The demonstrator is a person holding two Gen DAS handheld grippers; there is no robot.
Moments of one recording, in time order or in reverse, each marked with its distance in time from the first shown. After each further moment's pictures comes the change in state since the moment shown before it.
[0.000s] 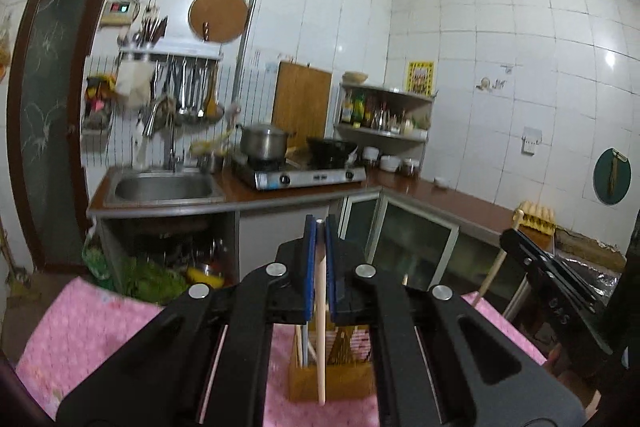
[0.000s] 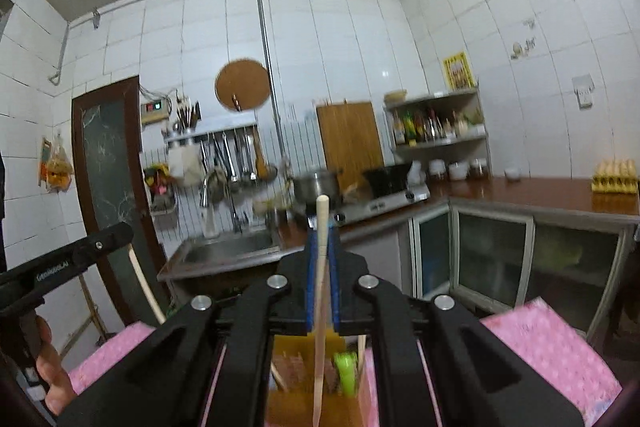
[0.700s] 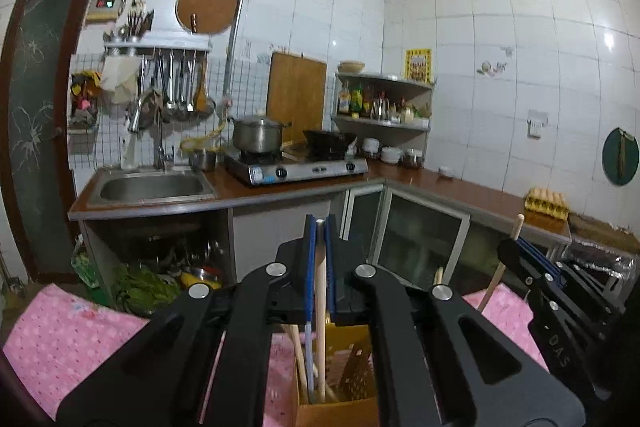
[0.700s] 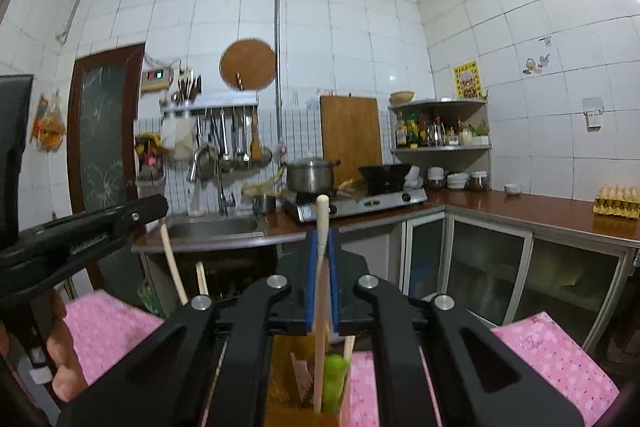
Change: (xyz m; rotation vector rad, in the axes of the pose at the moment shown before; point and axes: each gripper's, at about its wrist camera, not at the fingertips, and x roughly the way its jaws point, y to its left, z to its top) left arm 0.090 0.008 -0.057 0.034 0.028 -0.011; right arm 0.048 -0.001 -0.059 -0.118 0.026 -0.023
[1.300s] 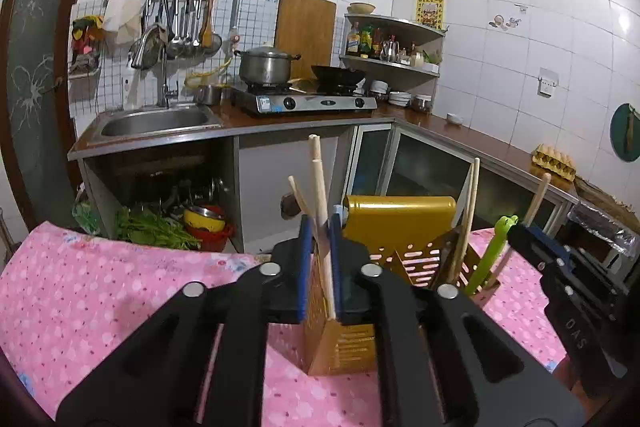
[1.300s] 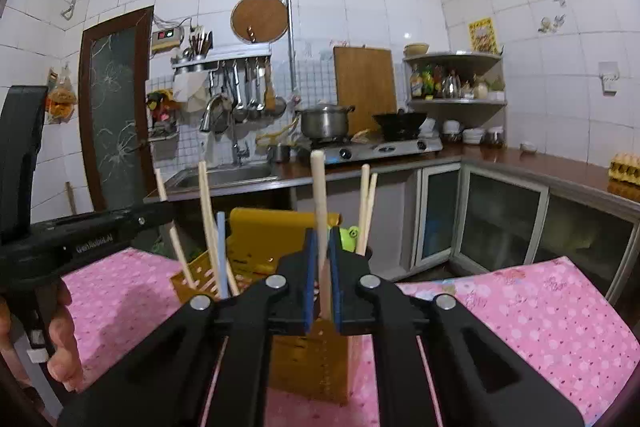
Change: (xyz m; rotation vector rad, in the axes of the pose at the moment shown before) left arm 0.012 0.029 -0.076 -0.033 0.192 0.012; right arm 0.004 -0.009 -0.070 0.013 0.161 0.071
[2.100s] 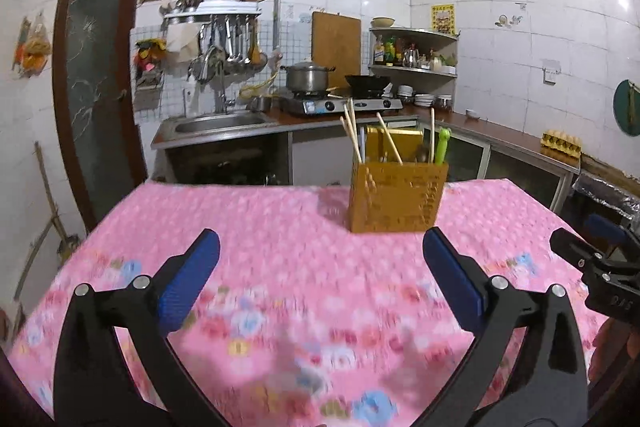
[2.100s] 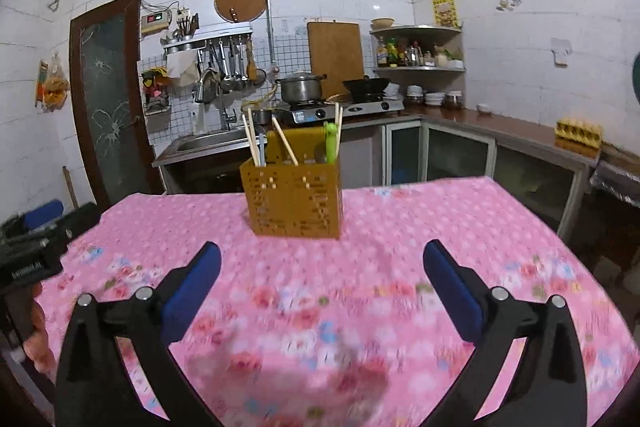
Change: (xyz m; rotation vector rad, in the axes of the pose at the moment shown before) left arm -0.246 -0.004 -0.122 0.039 -0.054 0.152; right arm -0.226 0.038 -0.067 0.056 0.110 -0.120
